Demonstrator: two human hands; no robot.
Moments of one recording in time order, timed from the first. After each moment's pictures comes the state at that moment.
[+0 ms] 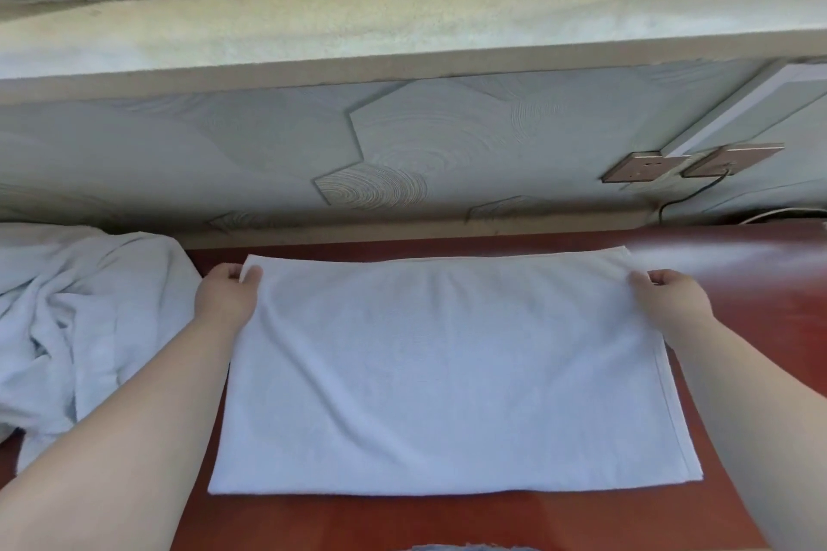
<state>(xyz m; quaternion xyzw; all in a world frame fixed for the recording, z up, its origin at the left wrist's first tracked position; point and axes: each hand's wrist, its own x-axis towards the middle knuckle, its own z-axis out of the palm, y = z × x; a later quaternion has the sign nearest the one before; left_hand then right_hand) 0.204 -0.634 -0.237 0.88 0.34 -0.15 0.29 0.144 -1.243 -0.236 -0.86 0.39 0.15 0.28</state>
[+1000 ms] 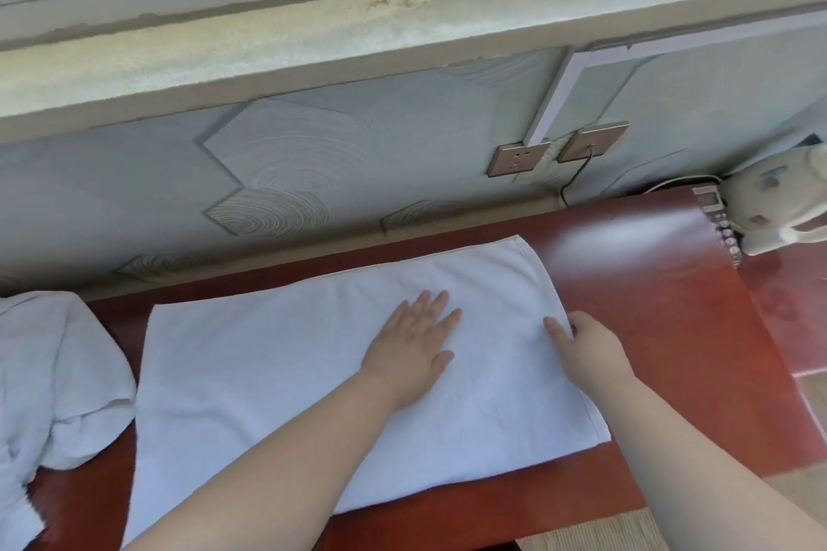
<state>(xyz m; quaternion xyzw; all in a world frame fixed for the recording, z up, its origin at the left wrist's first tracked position) 0.107 -0.968 -0.252 0.90 -0.35 -0.24 0.06 0.032 -1.254 -0.225 -0.88 0.33 0.18 0.30</state>
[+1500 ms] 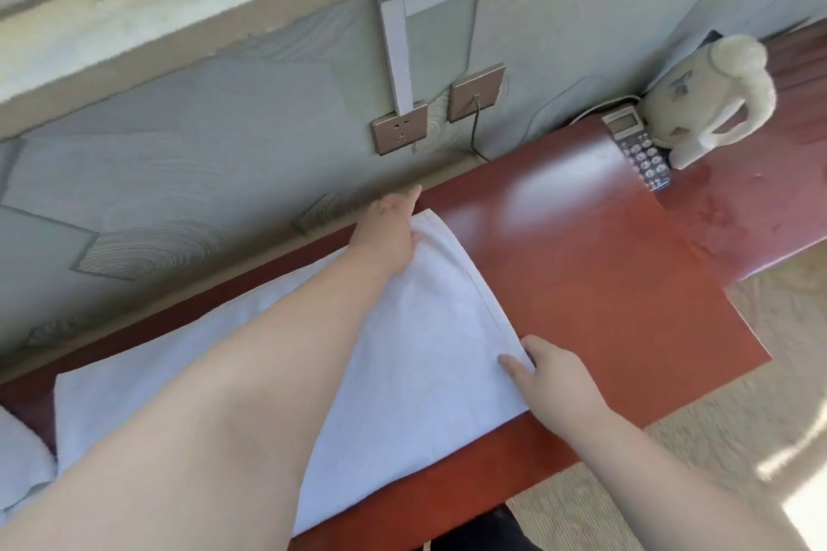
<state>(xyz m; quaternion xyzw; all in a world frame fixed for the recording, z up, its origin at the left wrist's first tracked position) 0.225 -1.133 -0.241 0.92 -0.28 -0.24 0.11 -0.066 -1.274 -0.230 -0.85 0.33 0.20 0.36</state>
